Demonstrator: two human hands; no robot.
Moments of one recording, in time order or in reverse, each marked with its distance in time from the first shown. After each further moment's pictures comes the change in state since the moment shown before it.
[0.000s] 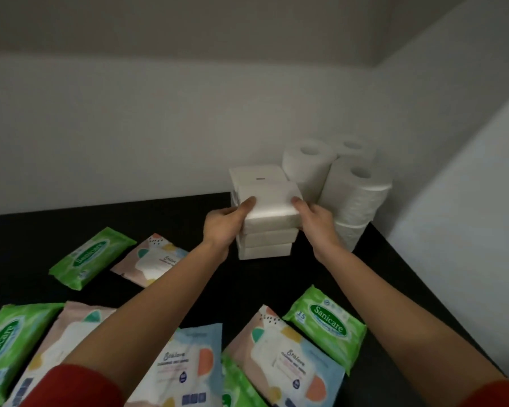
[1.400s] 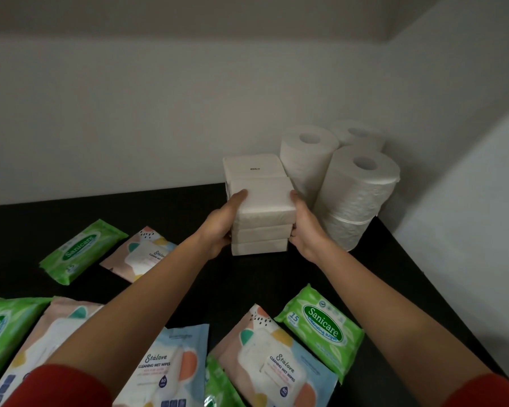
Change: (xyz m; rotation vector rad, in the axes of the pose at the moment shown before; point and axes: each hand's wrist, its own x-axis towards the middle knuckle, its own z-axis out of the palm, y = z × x) left_hand 0.016 -0.001 0.011 -0.032 -0.188 -0.212; right_hand 0.022 0.018 0.005 0.222 -0.254 0.336
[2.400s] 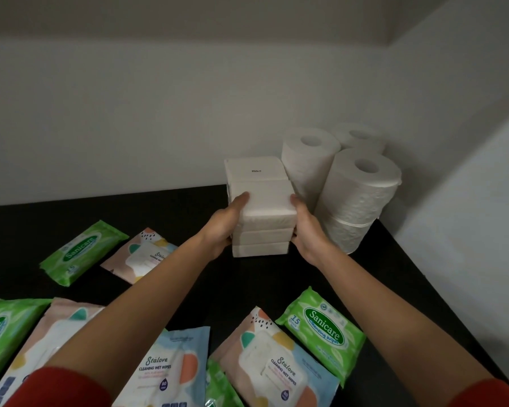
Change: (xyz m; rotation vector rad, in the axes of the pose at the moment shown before) left_hand -0.001 0.001 0.000 0.046 -0.022 0.040; right_hand 0.003 0.003 0.001 -0.026 0.005 -0.017
